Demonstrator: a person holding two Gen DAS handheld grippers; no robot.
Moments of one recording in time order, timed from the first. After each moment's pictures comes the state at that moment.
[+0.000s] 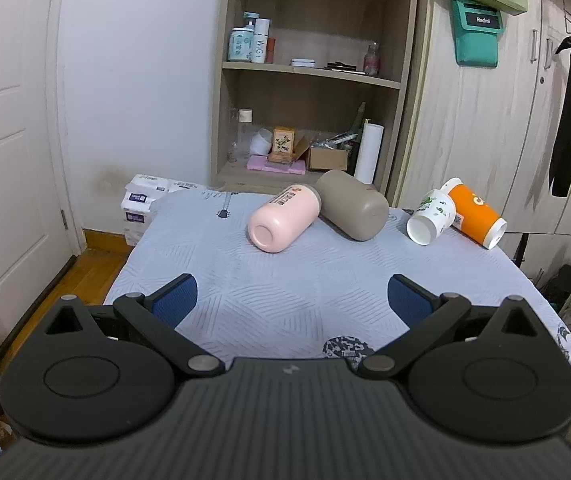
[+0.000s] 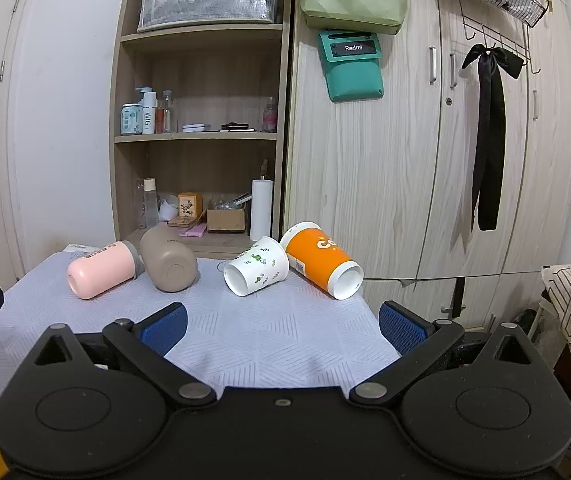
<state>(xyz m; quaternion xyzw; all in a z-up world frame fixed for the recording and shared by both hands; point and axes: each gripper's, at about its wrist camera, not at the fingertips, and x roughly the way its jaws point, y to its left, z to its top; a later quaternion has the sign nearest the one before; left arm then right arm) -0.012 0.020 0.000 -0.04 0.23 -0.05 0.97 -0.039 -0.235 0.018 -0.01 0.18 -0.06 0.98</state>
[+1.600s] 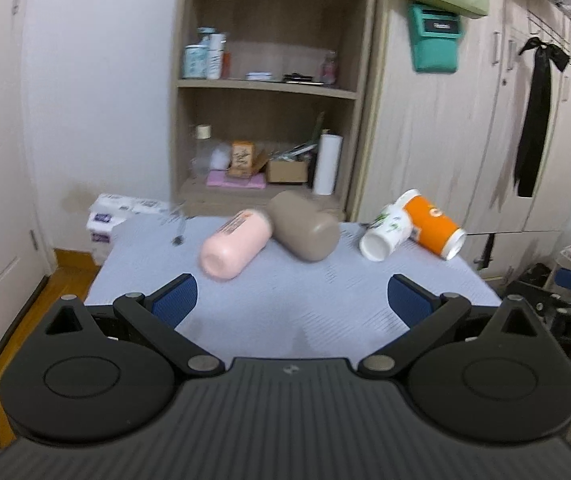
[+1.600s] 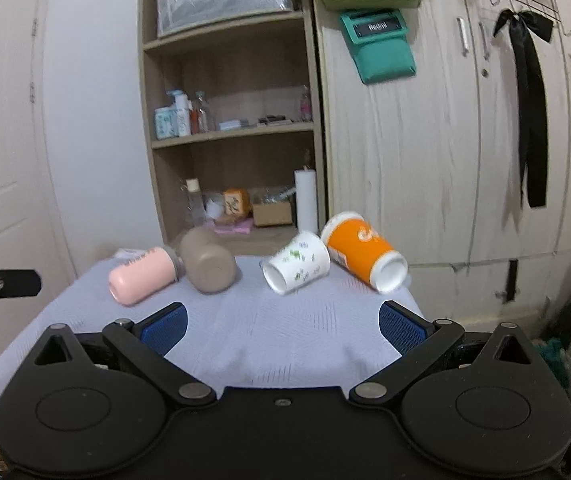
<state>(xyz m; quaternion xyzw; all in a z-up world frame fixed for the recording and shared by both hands) -0.003 -0.010 0.037 -0.02 0.22 -0.11 0.97 -0.024 -0.269 0.023 0.04 0.18 0.03 0.98</state>
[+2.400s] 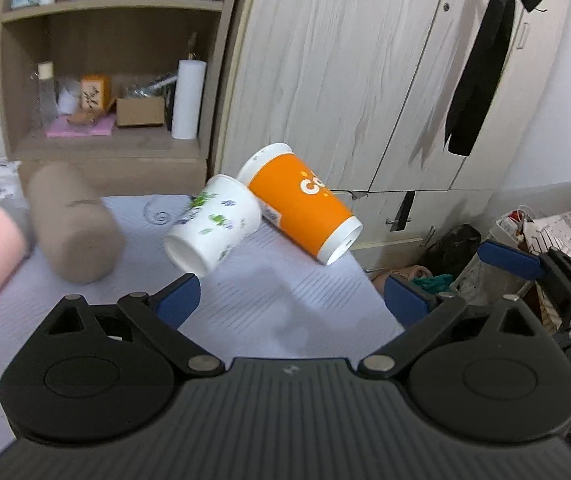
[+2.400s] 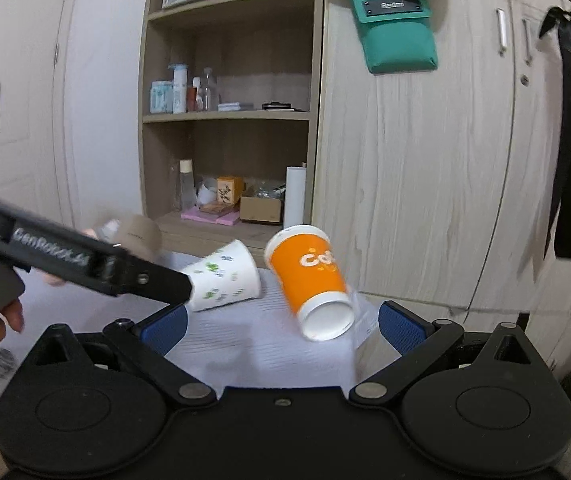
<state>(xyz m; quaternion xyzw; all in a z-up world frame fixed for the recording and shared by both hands) 0.164 -0.205 0.001 -0.04 0.32 -0.23 0.92 0.089 -0.379 0.002 -0.04 0.20 0.09 0.98</state>
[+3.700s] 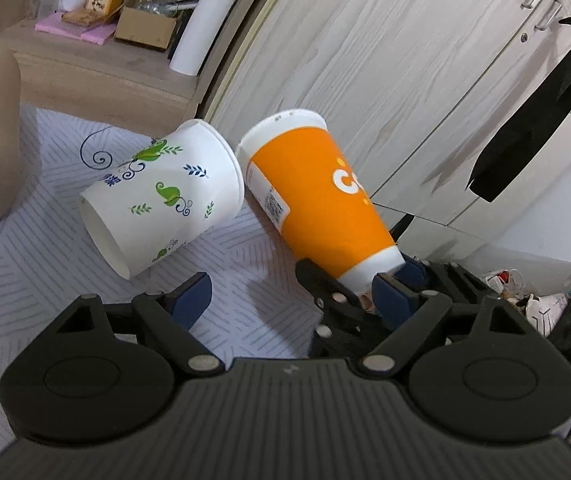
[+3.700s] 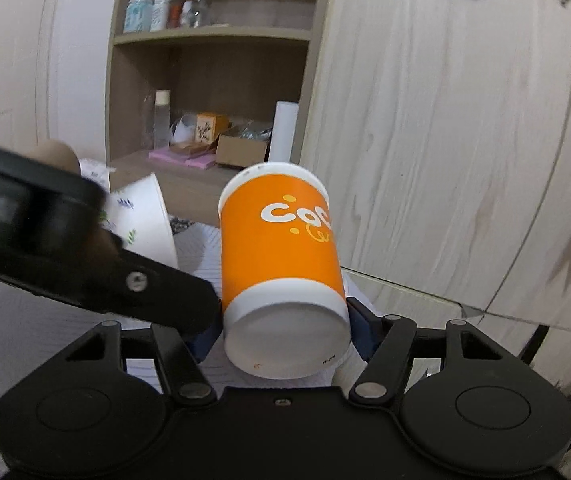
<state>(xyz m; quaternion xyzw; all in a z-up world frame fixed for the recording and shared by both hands) 0.248 -0.234 -0.061 -0.19 0.38 -0.22 0.88 0.211 -0.387 -0.063 -0.08 0.26 0.09 0.96</state>
